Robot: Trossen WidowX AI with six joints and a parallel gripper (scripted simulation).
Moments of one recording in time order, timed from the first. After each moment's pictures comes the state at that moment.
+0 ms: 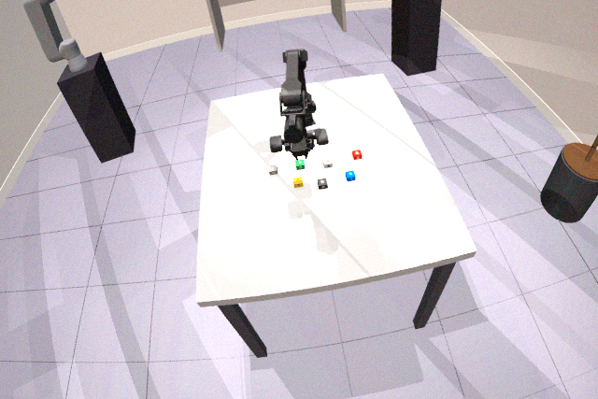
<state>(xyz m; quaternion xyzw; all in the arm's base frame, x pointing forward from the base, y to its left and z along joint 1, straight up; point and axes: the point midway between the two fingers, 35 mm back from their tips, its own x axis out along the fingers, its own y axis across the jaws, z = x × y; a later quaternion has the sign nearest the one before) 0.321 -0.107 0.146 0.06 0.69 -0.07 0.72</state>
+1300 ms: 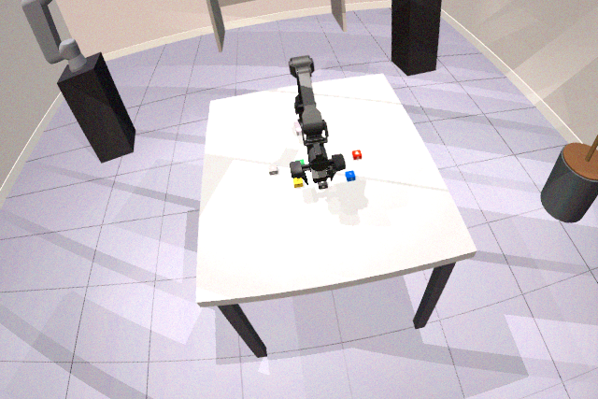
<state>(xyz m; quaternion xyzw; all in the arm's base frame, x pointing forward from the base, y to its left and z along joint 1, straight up) 0.353 -0.062 0.041 0.06 0.69 -0.06 0.72</state>
